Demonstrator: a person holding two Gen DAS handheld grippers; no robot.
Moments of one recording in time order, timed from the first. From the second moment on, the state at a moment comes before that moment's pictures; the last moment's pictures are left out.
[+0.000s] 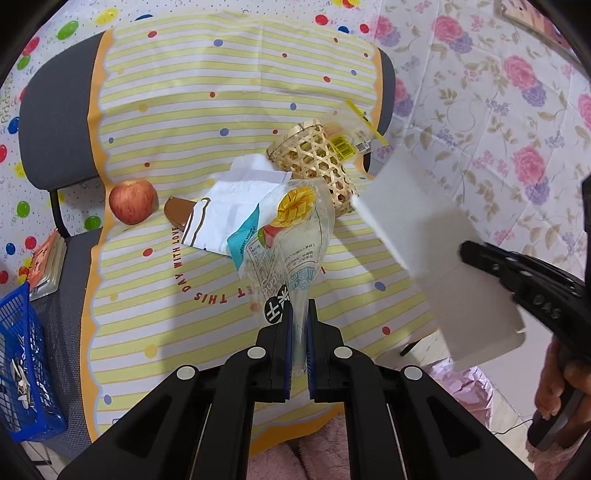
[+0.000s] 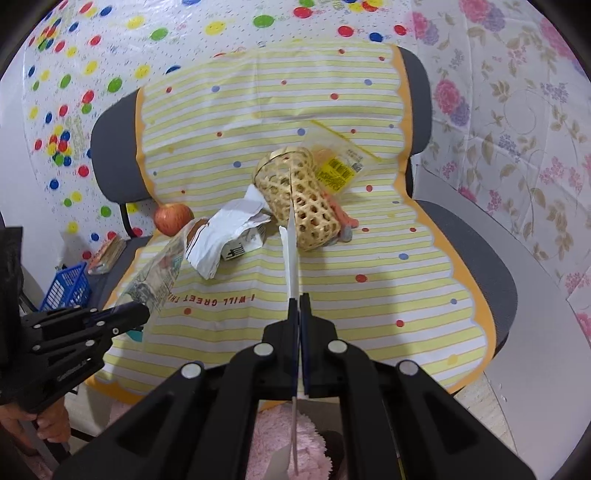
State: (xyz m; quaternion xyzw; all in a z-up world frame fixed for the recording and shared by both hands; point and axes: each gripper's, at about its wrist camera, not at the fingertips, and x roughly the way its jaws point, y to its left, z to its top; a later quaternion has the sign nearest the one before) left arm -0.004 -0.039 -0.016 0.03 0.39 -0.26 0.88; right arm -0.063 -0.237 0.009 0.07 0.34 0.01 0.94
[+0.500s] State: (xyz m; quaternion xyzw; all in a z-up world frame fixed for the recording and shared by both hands) left arm -0.084 -0.126 -0.018 0.08 0.35 -0.39 0.85; right arm -0.181 -0.288 0.009 0.11 0.30 -0.12 0.94
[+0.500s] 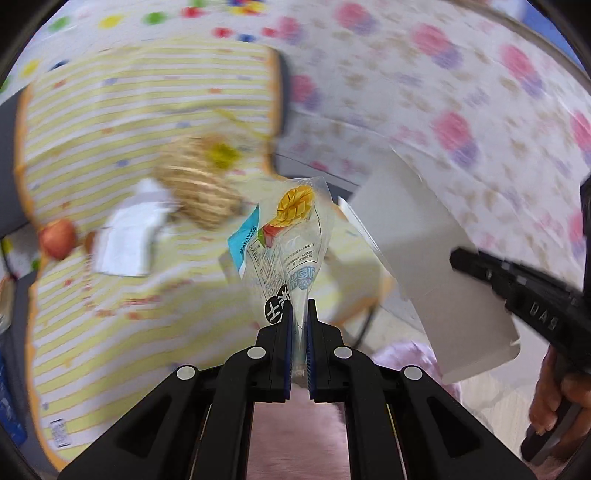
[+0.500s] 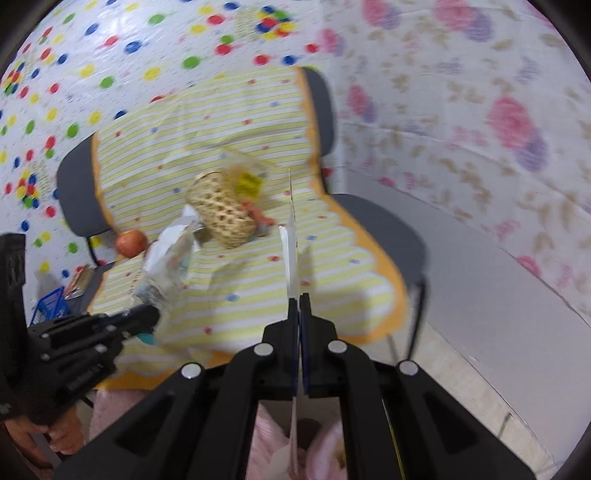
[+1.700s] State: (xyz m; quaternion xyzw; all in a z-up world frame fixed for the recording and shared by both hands) left arm -0.173 -0.270 -0.112 0.18 0.44 -0.54 0.69; right arm -0.319 -0.368 -0.113 0.22 0.38 -0.30 0.85
